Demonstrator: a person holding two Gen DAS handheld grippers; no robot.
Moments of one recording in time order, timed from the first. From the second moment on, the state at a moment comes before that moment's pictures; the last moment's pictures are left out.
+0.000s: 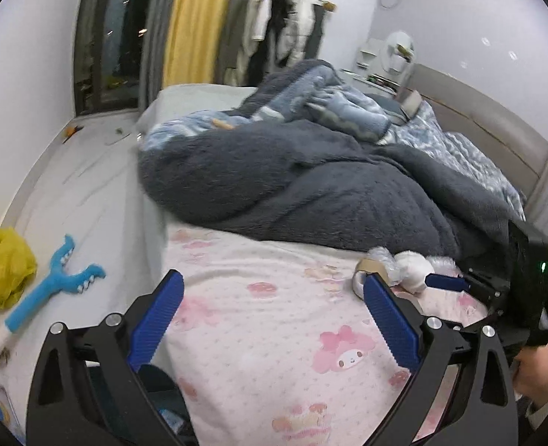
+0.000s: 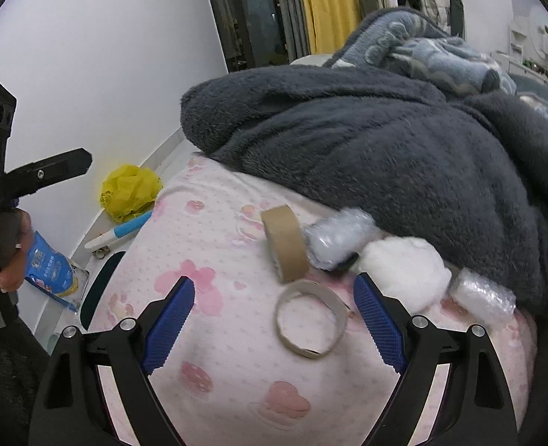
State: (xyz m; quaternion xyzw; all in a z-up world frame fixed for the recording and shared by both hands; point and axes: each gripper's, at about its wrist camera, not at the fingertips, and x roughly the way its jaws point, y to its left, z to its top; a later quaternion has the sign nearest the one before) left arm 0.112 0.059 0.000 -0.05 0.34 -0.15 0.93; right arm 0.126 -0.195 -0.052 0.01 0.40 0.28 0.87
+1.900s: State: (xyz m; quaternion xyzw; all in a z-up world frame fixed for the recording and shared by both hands) left arm 0.175 -0.065 -0.081 -0.08 0.43 -0.29 0.85; right arm 0.130 -0.223 -0.084 0.04 0.43 0.31 0.85
